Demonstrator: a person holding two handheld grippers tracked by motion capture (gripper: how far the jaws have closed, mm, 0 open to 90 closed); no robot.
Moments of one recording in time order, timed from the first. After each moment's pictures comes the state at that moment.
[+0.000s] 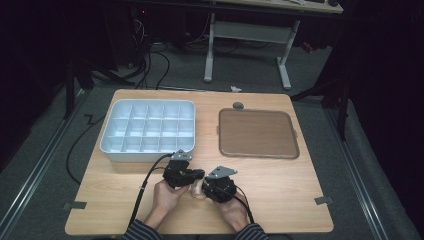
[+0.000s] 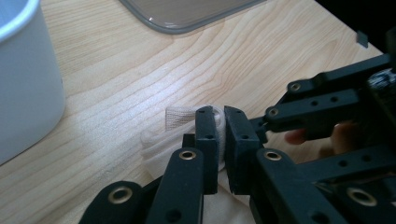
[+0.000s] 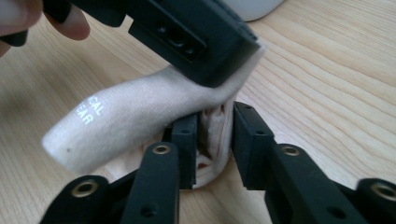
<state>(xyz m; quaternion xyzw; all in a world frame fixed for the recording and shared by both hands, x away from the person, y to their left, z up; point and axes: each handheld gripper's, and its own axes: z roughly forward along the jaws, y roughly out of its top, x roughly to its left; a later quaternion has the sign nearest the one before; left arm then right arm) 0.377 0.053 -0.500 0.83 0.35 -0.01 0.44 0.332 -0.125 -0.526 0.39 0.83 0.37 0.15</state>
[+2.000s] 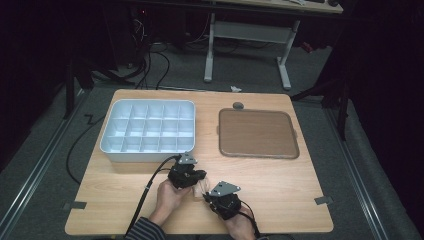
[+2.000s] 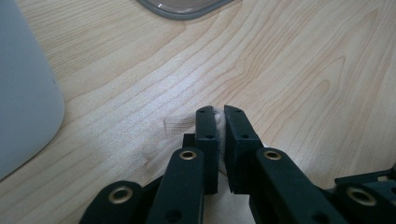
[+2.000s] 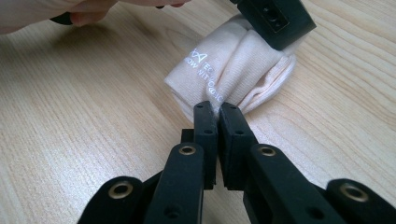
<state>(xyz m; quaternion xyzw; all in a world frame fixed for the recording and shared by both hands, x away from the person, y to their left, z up) 0.384 0.041 -0.520 0.85 0.33 0.03 0.42 0.289 -0.131 -0.528 0.36 0.85 0.35 0.15</state>
